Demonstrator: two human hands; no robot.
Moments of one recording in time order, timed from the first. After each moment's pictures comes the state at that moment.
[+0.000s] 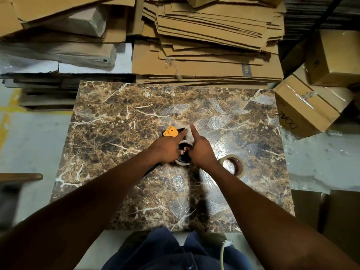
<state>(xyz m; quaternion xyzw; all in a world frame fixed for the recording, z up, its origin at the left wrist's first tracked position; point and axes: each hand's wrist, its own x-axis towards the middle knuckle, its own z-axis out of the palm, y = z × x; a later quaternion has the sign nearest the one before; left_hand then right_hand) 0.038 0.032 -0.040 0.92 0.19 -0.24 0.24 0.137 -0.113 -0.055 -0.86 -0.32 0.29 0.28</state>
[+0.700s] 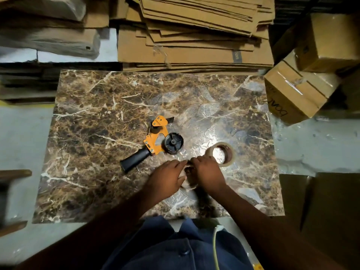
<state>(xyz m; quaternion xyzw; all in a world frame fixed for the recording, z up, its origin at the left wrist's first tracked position) -0.044 -0.089 -0.058 0.94 0.16 -0.17 0.26 0.095 -0.228 -0.070 -0.85 -0.49 0.19 0.03</state>
